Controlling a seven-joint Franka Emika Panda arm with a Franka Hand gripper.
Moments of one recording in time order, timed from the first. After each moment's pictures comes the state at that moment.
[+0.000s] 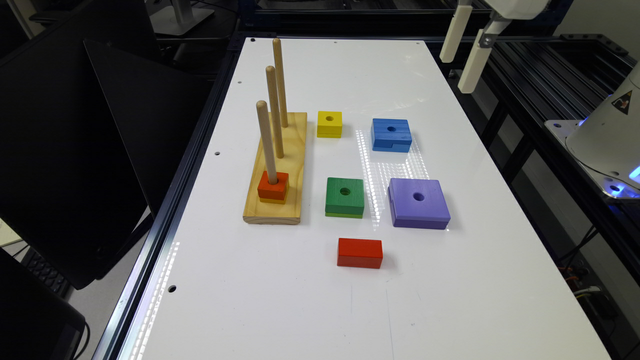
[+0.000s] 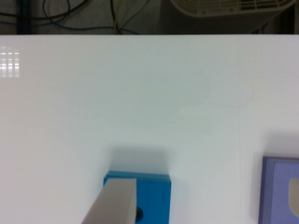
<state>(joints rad) 0.00 -0.46 0.00 -2.81 0.00 2.38 0.78</state>
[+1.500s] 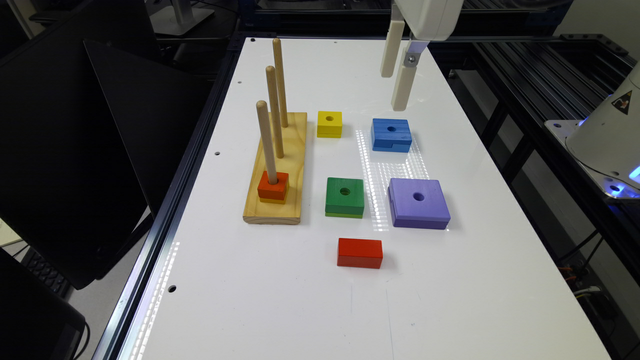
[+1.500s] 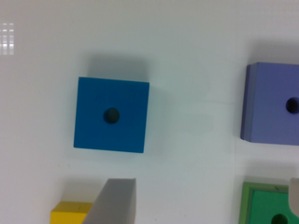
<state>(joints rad) 0.00 -0.15 0.08 -2.54 0.02 2.44 0.83</state>
